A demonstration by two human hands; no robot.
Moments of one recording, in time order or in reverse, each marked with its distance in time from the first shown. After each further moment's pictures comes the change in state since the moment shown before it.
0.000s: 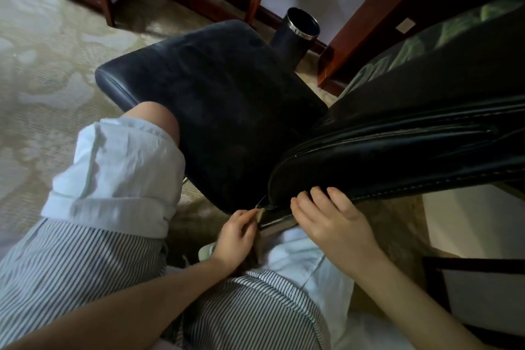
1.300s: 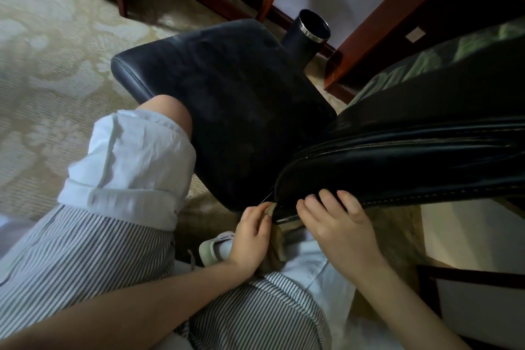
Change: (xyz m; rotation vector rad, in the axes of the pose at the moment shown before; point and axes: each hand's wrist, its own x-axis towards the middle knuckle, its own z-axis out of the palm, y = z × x) left_hand -0.015 0.038 0.008 -0.206 0.129 -0.120; right_hand 0.012 -0.004 -0.012 0.041 0.001 0.061
